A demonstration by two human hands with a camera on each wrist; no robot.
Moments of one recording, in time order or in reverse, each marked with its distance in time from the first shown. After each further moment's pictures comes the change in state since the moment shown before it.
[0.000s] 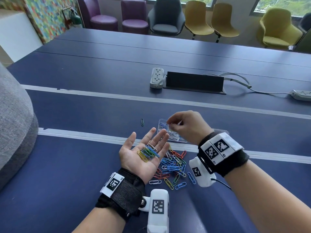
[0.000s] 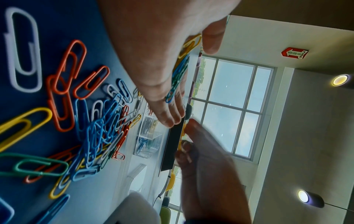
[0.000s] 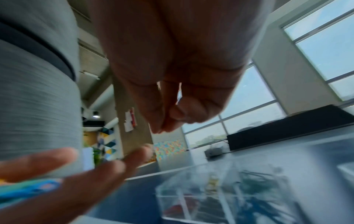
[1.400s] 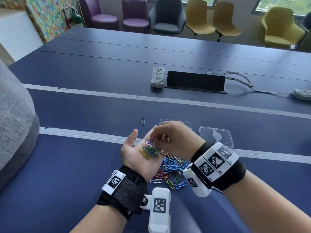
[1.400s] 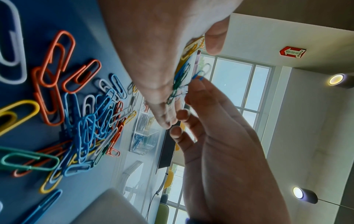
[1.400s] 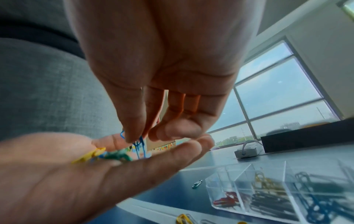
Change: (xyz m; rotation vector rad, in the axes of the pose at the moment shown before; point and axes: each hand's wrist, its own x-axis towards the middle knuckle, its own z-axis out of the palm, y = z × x) left_hand -0.001 -0.002 0.008 -0.017 -0.035 0.008; right_hand -0.021 -0.030 0.019 -0.027 -0.210 -0.259
